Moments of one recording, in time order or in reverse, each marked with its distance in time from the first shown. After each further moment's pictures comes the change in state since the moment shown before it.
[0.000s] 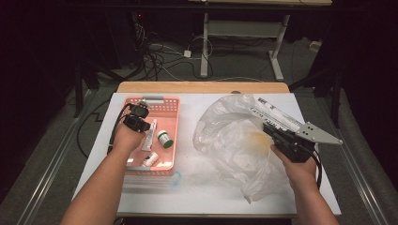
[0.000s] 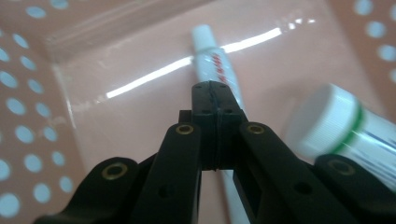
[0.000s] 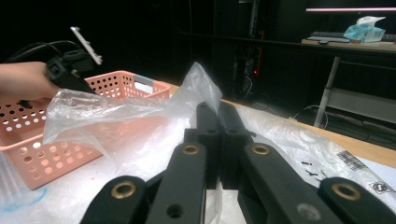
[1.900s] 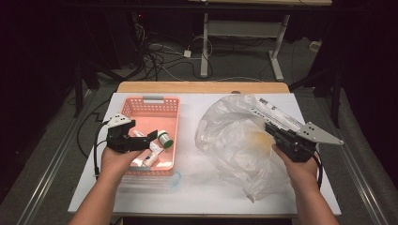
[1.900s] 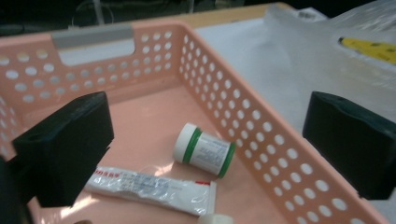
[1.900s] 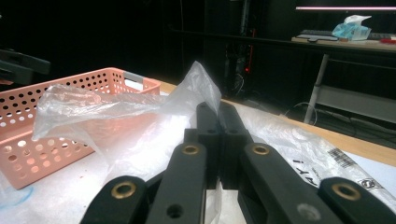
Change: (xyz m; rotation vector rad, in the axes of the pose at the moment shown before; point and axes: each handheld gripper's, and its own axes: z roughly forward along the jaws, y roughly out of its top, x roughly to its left) left arm -0.017 -0.074 -0.064 -0.556 -0.185 -0.006; right arm -0.003 -0.001 -0.002 0.011 -0.038 0.000
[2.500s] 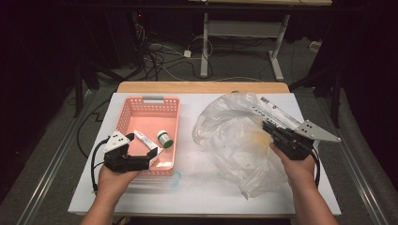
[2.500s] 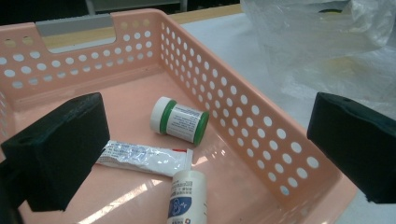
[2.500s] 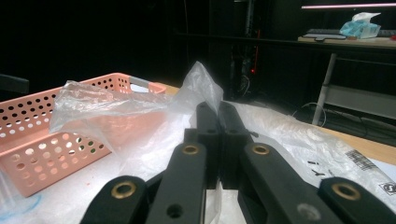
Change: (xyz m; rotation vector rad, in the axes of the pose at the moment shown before) left arm -0.031 -0.037 -0.025 -0.091 -0.025 0.072; right arm 0.000 0.001 0.007 -0.009 0.024 0.026
